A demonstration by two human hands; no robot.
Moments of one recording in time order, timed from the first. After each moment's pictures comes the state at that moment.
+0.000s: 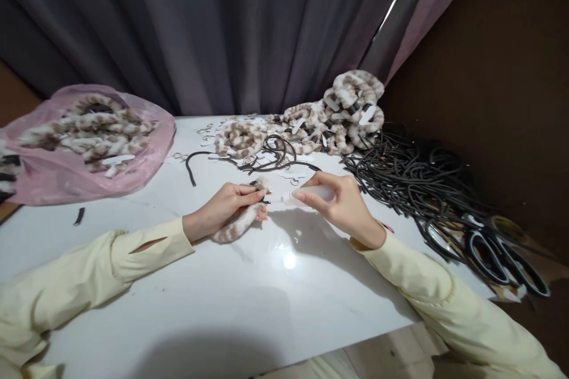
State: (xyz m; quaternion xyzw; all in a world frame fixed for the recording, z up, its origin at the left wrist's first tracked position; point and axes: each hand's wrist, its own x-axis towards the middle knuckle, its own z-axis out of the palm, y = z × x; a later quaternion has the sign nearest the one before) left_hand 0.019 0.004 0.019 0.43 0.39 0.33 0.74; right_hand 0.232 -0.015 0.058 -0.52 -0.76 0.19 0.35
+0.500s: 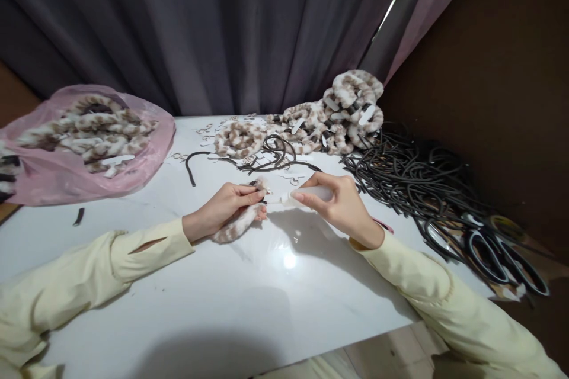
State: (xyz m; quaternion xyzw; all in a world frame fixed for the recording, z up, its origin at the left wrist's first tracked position) left_hand 0.020 0.004 0.020 0.43 0.40 0.32 0.74; right_hand 0.231 -0.015 0.058 -0.52 -0.75 0.20 0.35
